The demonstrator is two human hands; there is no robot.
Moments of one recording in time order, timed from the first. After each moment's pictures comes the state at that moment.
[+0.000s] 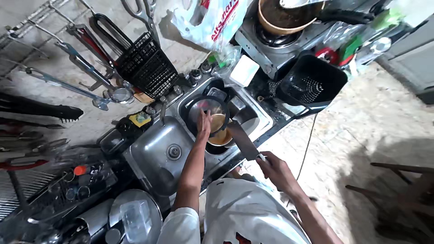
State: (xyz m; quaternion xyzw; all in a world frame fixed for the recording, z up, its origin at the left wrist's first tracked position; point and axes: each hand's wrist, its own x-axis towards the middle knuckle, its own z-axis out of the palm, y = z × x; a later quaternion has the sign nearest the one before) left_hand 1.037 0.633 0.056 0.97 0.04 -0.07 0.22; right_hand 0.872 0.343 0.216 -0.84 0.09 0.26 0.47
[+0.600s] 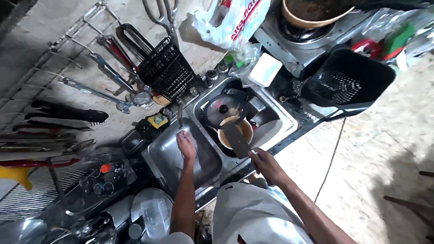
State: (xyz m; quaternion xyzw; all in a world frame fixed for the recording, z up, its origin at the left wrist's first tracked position) left_hand 0.944 0.787 0.058 0.93 0.25 0.14 0.22; right_hand 0.912 0.434 0.174 -0.77 0.07 0.35 0.54
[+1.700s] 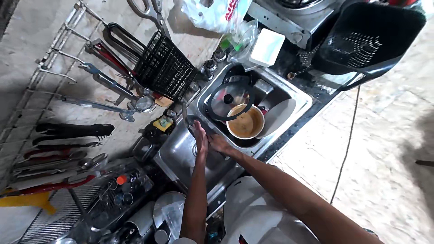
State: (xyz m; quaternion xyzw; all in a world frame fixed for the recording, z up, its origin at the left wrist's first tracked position) left_hand 0.947 0.788 0.033 0.89 0.13 -0.03 0.43; right_hand 0.962 0.661 0.103 -0.78 -0.01 0.43 0.45
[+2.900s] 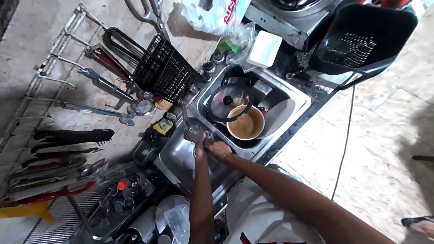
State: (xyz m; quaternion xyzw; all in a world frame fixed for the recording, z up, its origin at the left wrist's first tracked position) left_hand 0.932 0.794 0.033 0.48 0.44 -0.11 0.75; right_hand 0.939 0.671 0.120 -0.88 -0.21 0.35 0.24
